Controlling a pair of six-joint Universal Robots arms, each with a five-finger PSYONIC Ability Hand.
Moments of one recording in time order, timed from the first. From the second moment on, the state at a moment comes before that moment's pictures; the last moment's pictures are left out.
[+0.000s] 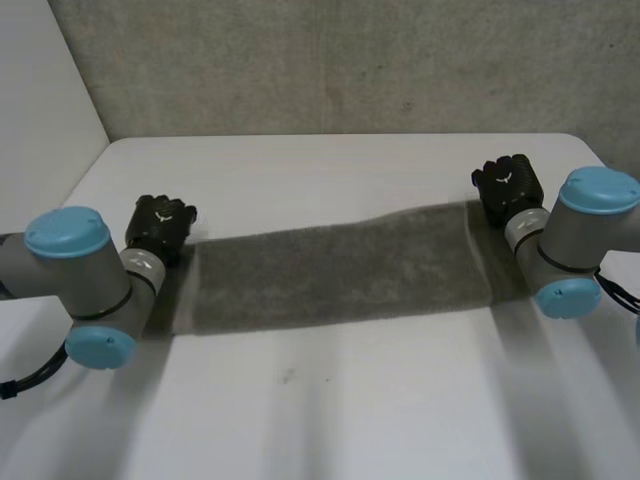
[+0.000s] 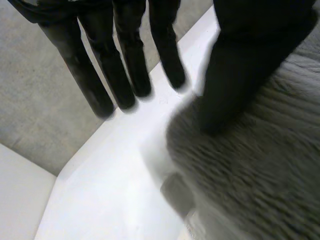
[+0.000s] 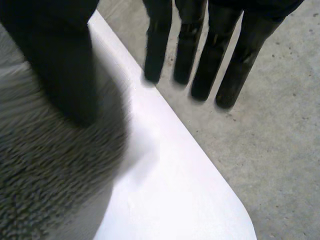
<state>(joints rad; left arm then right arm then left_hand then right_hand) 4.46 -2.31 -1.43 3.60 -1.53 3.68 1.79 -0.61 0.98 -0.31 1.46 2.53 0.80 0.84 0.85 0.84 0.68 0.59 0.61 0.62 0.64 0.44</state>
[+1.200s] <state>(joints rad) 4.44 -1.79 -1.85 3.54 -1.52 3.37 1.47 -0.90 1.47 -0.10 1.01 2.46 0.18 0.17 0.17 0.17 0.03 0.91 0.94 0.93 0.94 0.72</state>
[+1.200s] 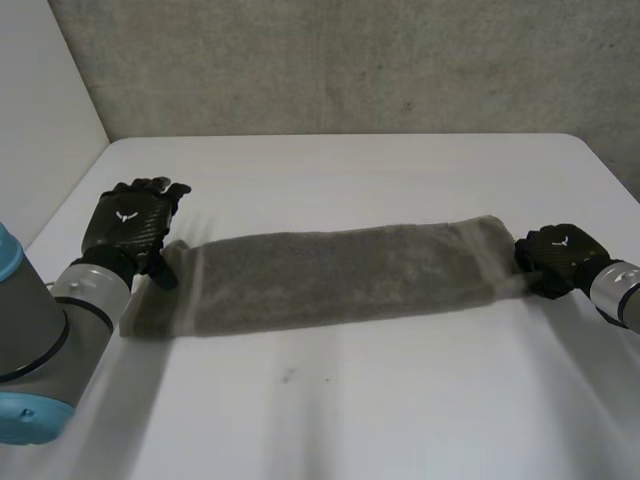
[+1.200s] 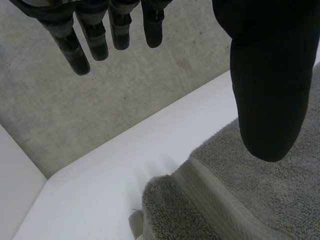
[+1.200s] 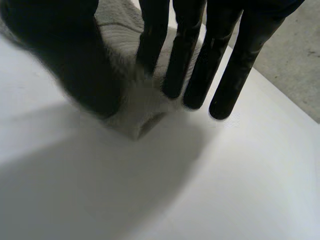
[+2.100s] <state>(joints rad) 4.43 -1.76 -1.86 3.53 -1.52 3.37 1.95 -1.07 1.33 -0.23 1.14 2.51 0.18 0.17 0.17 0.17 0.03 1.05 1.17 1.20 1.20 0.93</state>
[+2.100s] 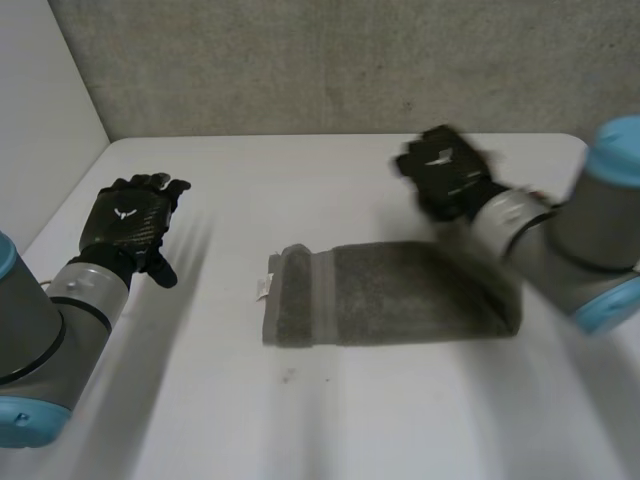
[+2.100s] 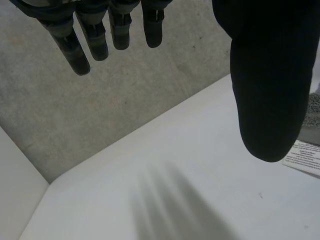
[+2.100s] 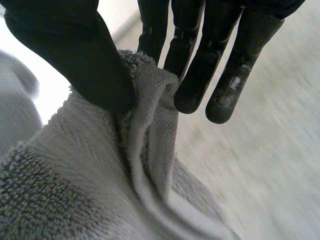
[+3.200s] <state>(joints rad) 4.07 -2.20 -1.53 3.51 -1.64 3.34 1.73 -1.15 1.83 -0.30 1.21 2.62 0.18 0.17 0.17 0.17 0.03 1.02 1.16 1.19 1.19 0.92</state>
